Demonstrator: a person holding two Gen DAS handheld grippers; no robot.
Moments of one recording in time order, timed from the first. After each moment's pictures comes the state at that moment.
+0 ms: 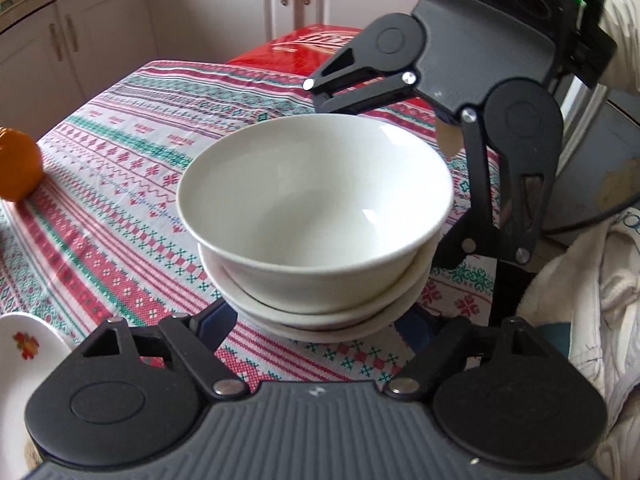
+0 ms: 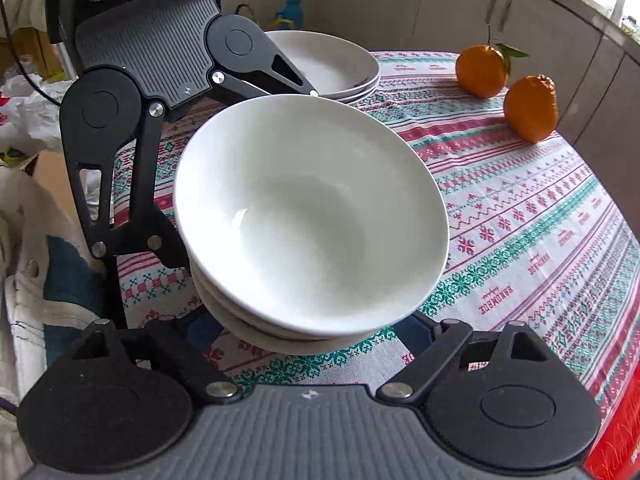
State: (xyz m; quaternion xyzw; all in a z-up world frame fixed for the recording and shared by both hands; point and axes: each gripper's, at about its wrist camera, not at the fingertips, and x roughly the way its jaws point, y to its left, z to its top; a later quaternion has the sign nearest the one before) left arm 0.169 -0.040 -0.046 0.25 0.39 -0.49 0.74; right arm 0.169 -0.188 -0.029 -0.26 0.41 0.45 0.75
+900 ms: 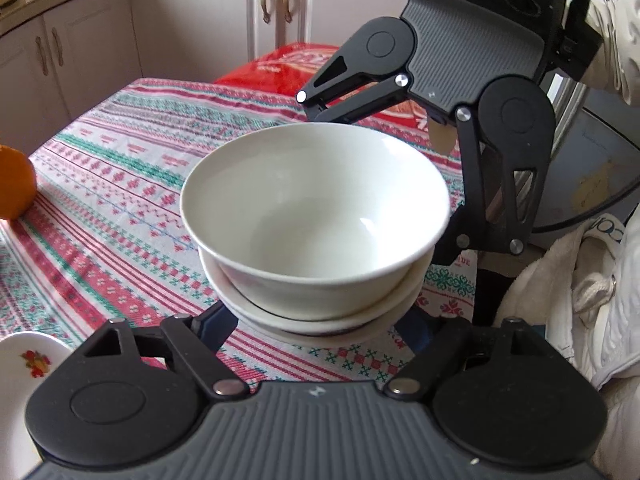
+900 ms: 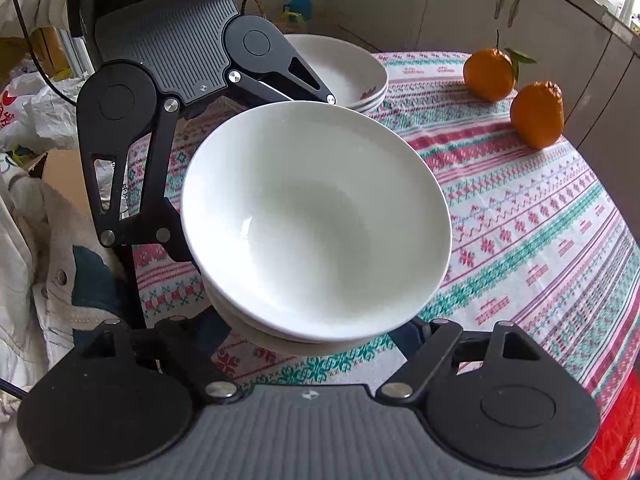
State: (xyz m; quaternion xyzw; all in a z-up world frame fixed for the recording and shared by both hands) left arm 0.175 -0.022 -0.028 0.23 0.37 -0.53 0.73; right arm 0.171 -0.175 -0.010 -0.27 0.43 0.45 0.74
